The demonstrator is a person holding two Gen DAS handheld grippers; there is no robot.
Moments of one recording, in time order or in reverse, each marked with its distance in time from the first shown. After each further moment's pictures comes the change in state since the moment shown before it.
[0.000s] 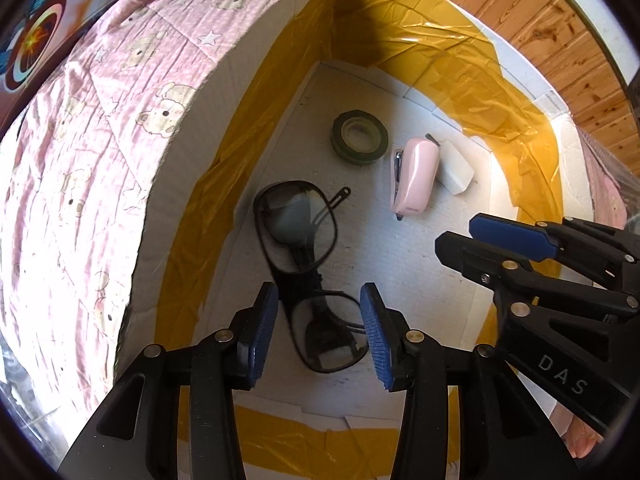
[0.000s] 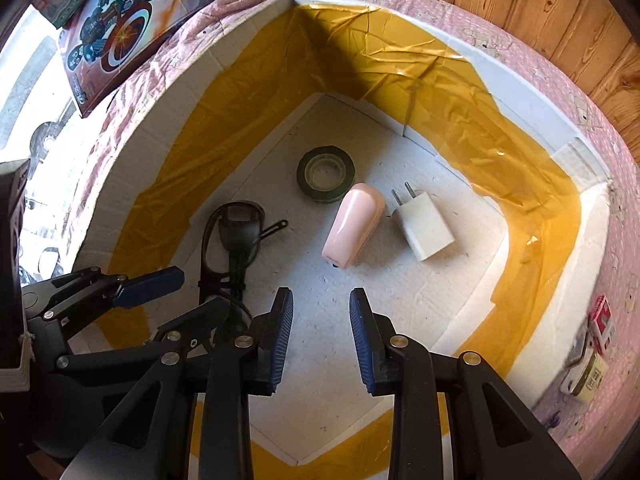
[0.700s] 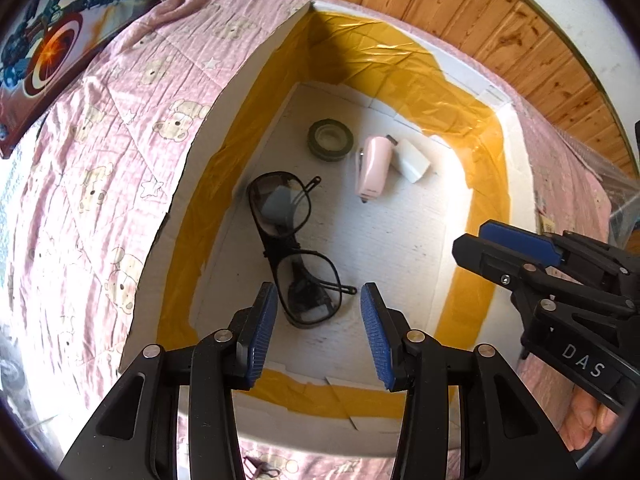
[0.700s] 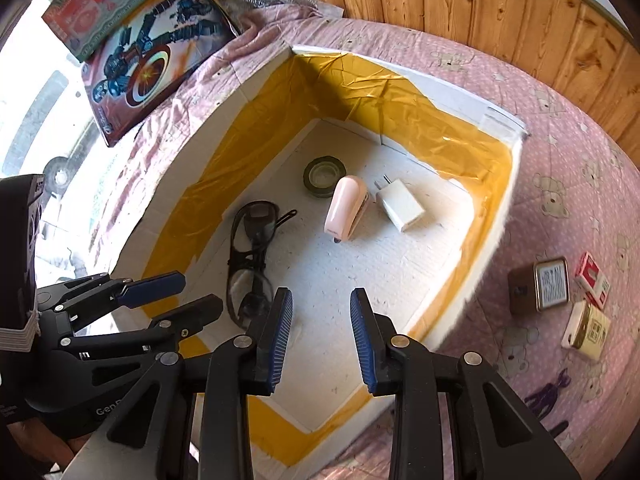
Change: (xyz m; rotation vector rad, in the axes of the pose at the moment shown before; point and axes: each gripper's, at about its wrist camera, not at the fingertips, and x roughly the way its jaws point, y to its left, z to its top) left arm -0.045 -0.022 -0.029 0.038 -0.089 -0.019; right arm -0.058 -0.008 -0.054 0.043 -0.154 0.045
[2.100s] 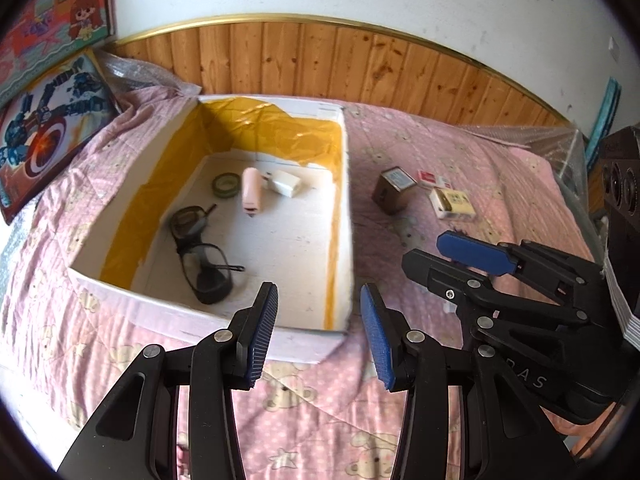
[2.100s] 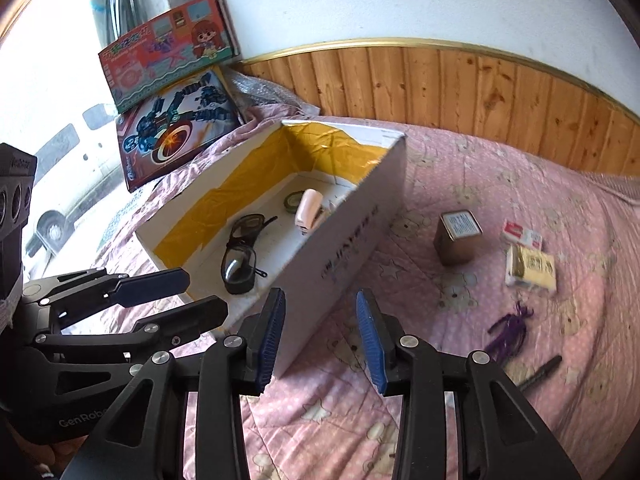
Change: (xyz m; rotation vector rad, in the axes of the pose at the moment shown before) left arm -0.042 -0.077 -0.129 0.251 -0.388 -0.088; right arm -0.078 -0.028 -0.168 -0.001 -0.452 -0.056
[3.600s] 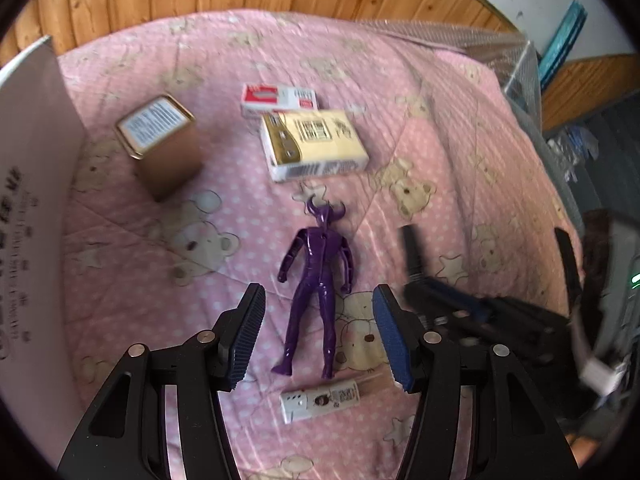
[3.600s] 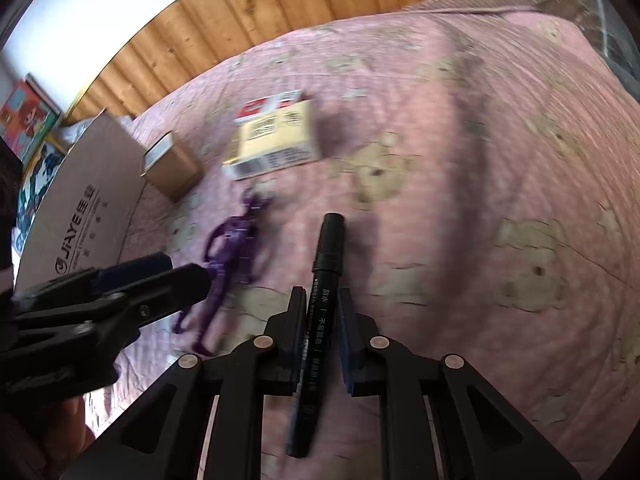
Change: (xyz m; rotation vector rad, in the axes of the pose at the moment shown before) left arm 0.198 -0.175 0.038 0.173 0.302 -0.255; right arm 0.026 -0.240 -0.086 0.498 0.154 -0.214
